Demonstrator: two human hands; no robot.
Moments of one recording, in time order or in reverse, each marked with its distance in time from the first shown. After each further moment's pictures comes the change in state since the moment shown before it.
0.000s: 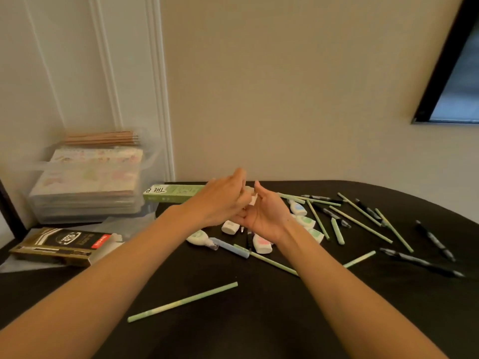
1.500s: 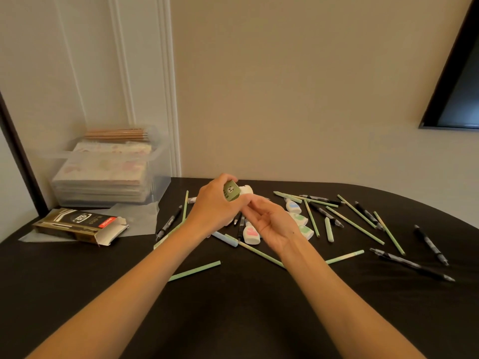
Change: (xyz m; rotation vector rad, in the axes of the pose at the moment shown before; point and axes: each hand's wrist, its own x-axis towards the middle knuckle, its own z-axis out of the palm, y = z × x) left_hand -0.026 0.041 0.033 -0.344 0.351 -0.333; right_hand -0.066 0.003 -0.007 0.124 0.136 -0.167
